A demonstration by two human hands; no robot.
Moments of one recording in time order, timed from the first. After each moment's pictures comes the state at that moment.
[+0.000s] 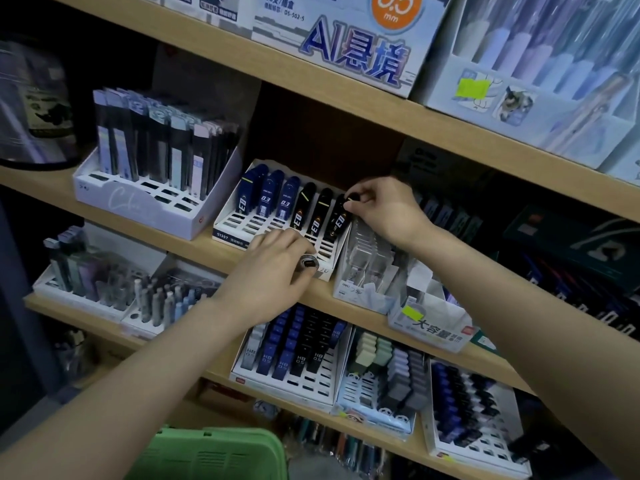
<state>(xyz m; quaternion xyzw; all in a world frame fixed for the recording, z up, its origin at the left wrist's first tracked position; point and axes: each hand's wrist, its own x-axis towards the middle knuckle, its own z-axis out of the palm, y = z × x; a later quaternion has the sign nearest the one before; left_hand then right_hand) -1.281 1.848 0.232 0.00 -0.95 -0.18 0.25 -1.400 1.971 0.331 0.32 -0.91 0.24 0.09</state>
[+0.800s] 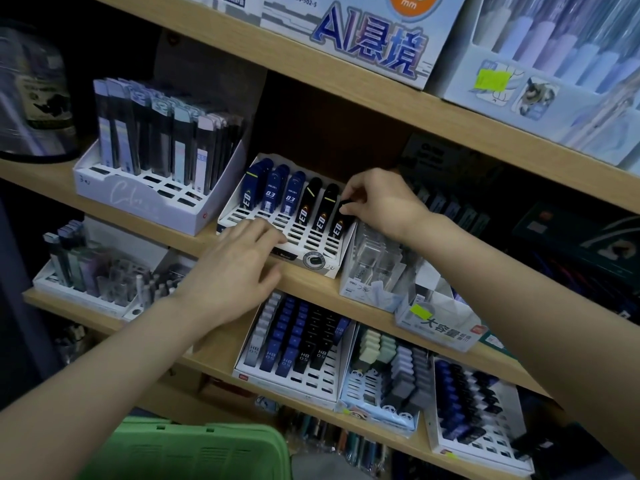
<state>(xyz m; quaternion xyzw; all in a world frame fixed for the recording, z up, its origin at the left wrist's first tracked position) -1.260 1.817 0.226 0.02 -0.96 -0.13 0.26 -1.399 1.961 0.335 0.39 -0.91 0.11 0.10</state>
